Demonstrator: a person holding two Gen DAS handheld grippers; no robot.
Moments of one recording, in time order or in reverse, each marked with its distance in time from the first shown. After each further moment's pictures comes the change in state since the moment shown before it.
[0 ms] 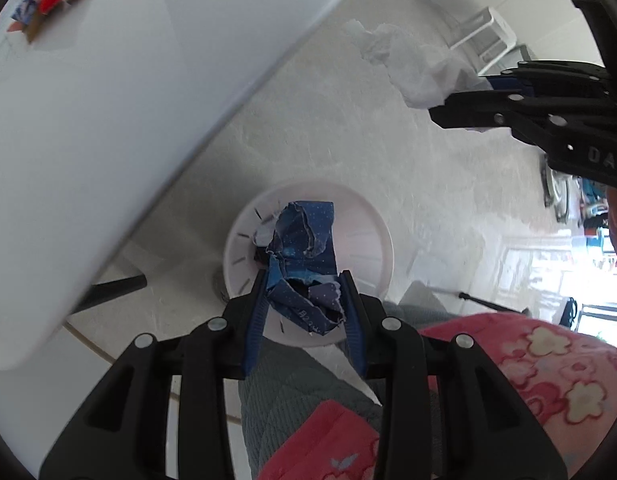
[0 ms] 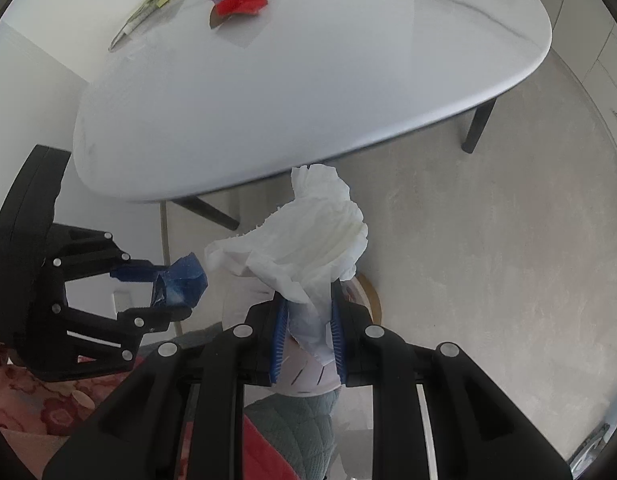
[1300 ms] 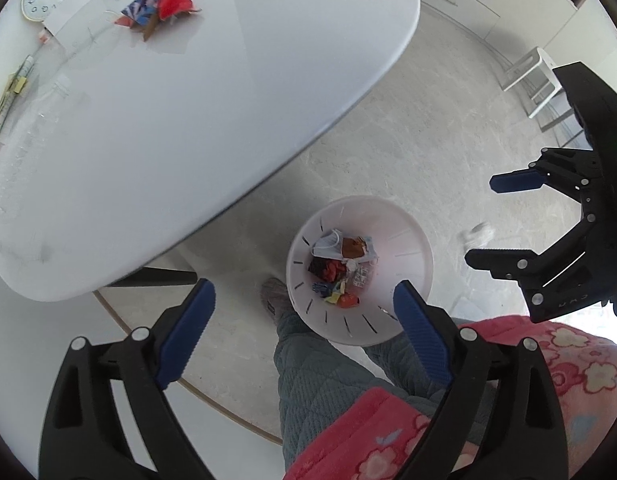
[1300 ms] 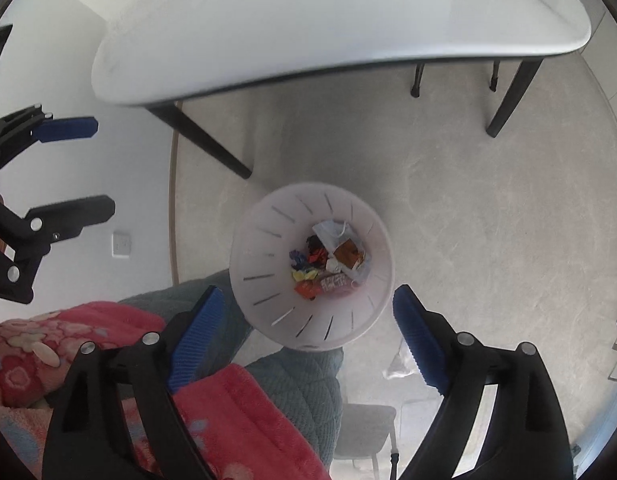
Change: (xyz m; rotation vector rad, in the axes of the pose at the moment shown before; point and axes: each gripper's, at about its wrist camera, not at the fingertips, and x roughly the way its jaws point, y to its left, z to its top) left arm -0.069 0.014 -0.039 -0.141 -0.162 0.217; right arm 0.026 0.031 -0.033 -0.116 0.100 0.006
